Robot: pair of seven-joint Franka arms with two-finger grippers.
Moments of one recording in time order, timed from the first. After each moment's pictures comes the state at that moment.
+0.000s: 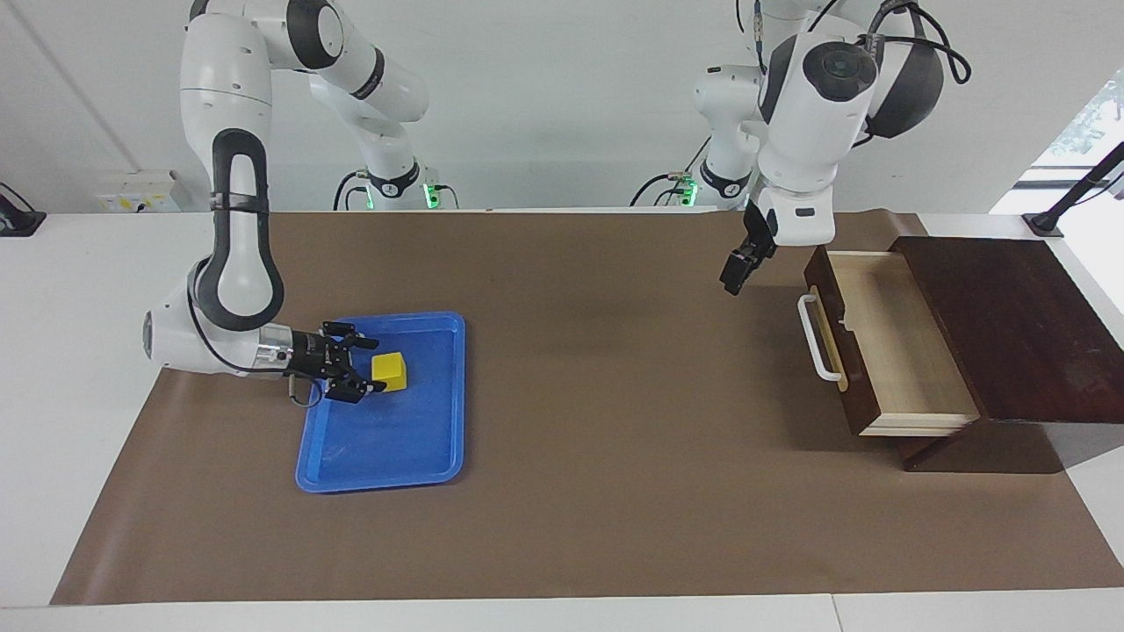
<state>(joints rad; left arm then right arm) -0.24 0.03 -0.18 -1.70 0.03 1.69 -1.31 -0.28 0.48 0.10 -1.84 0.70 1.80 0.74</state>
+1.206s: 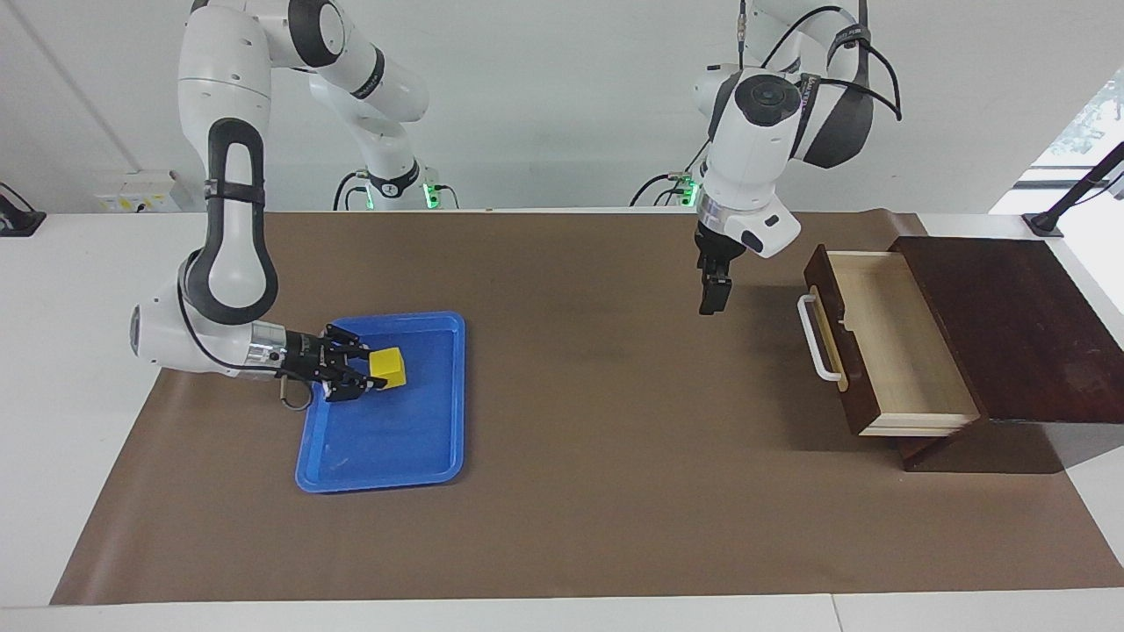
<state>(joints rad) -0.28 0.03 -0.18 -1.86 0.03 1.89 -1.85 -0.27 0.47 0.12 -1.75 0.71 1.77 0.85</state>
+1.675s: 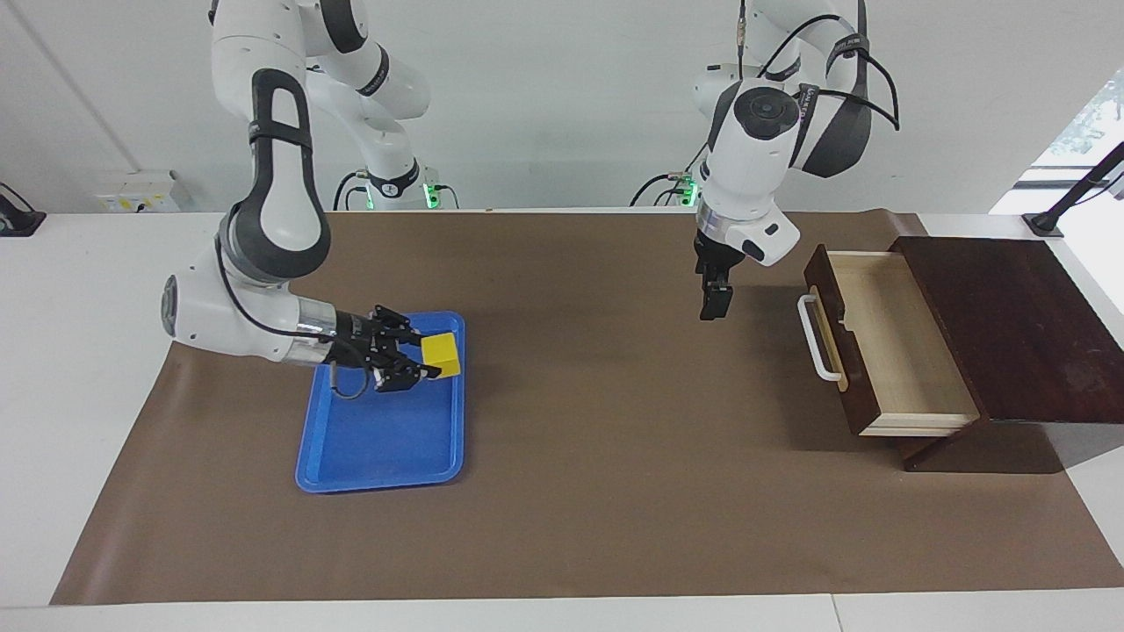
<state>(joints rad) -0.28 0.06 -0.18 -1.86 0.03 1.90 -1.91 -0.07 0.41 0.14 -1.62 0.78 1.77 1.13</state>
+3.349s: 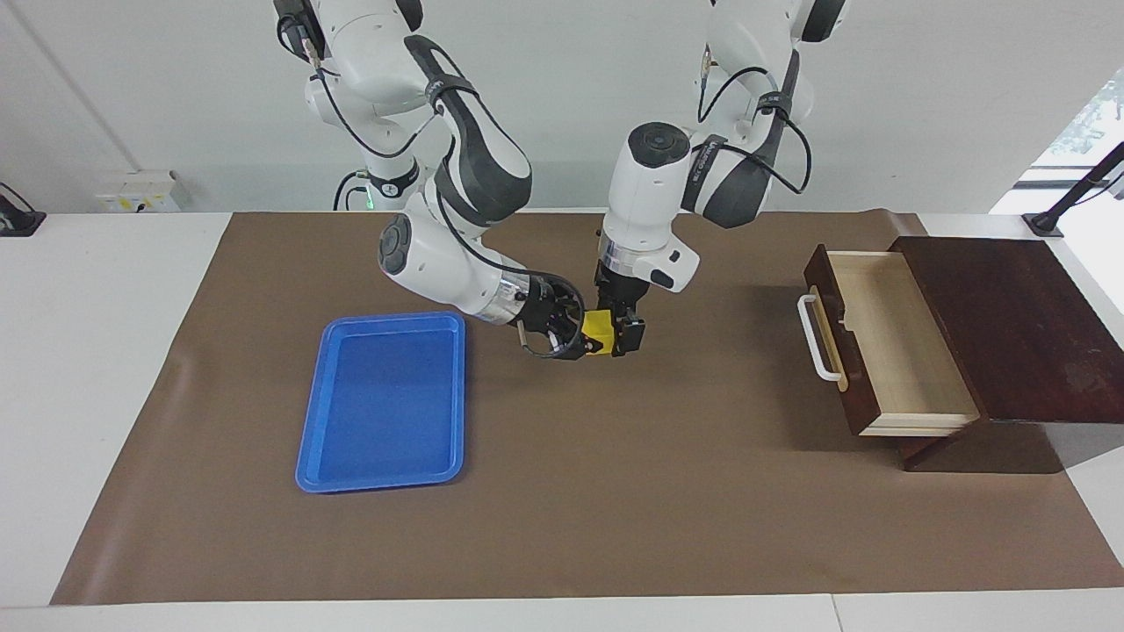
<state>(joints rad) -0.47 0.29 -0.18 -1.66 0.03 2.08 -2.34 0.29 0.41 0.14 -1.61 0.82 2.11 1.42</state>
